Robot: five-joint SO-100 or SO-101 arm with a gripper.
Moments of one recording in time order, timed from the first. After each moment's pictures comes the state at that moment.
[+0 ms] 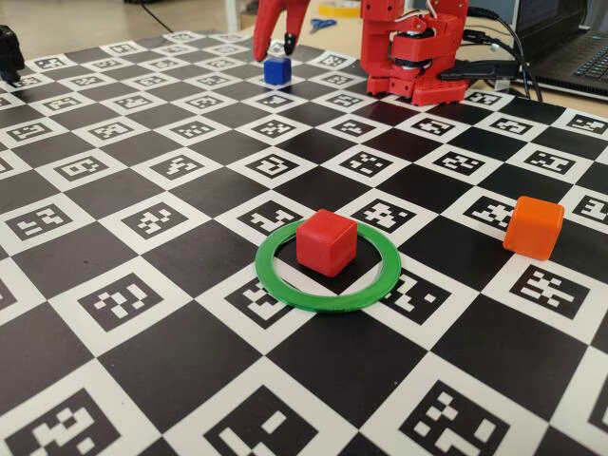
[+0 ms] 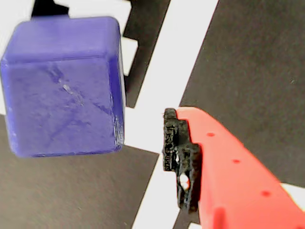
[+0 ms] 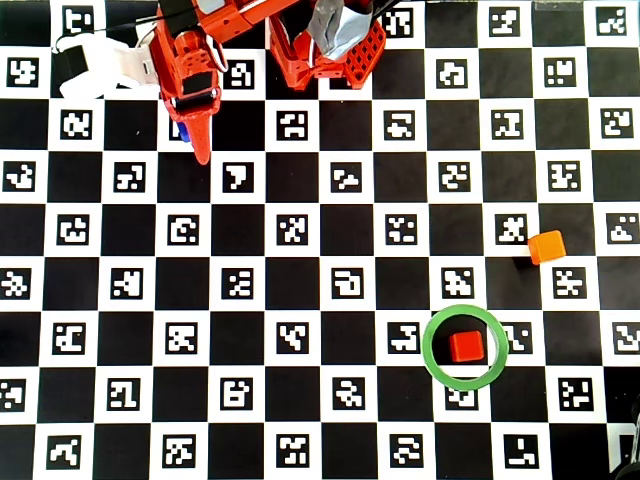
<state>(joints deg) 71.7 118.7 141.5 58.9 -88.4</state>
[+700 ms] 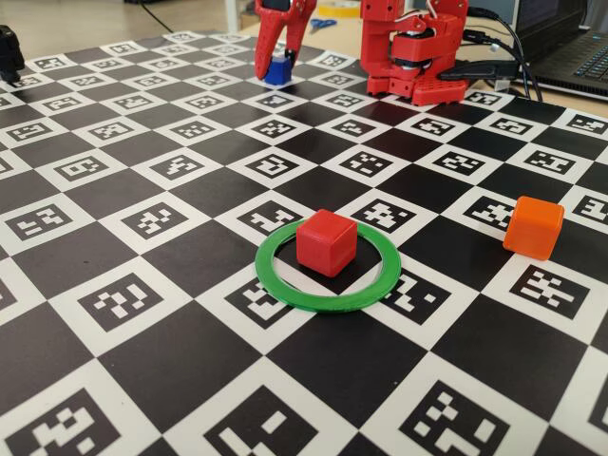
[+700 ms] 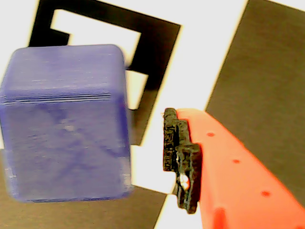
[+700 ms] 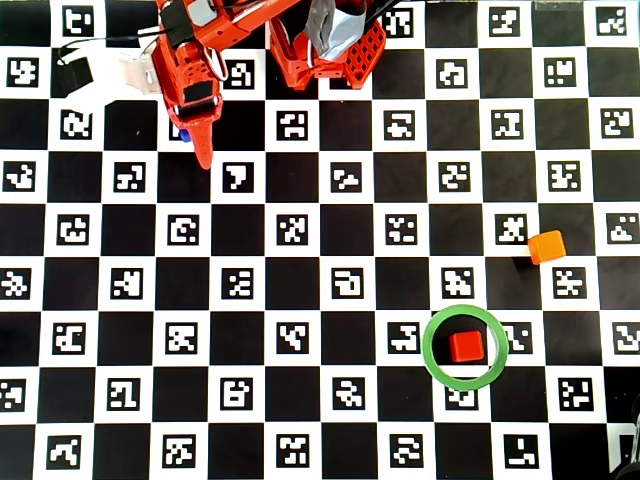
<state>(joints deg) 70.5 115.7 145.2 50.9 -88.9</state>
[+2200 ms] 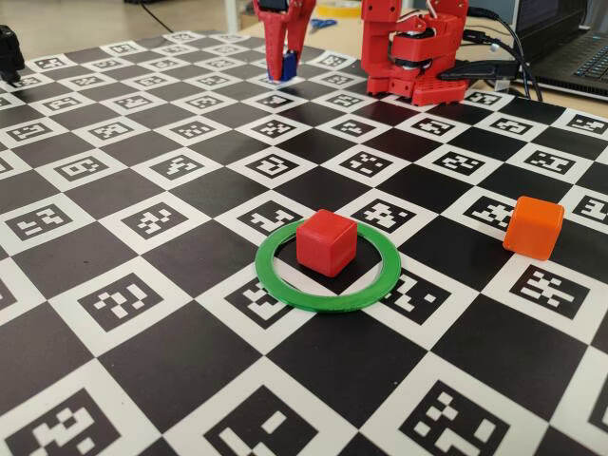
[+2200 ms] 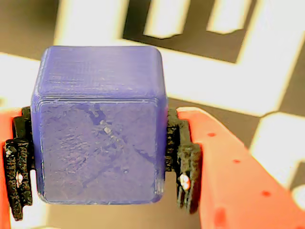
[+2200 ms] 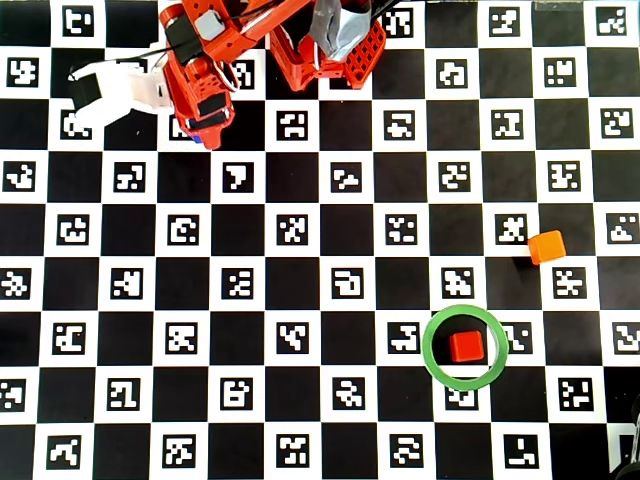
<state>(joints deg) 57.1 117.0 137.3 63.8 -70.8</state>
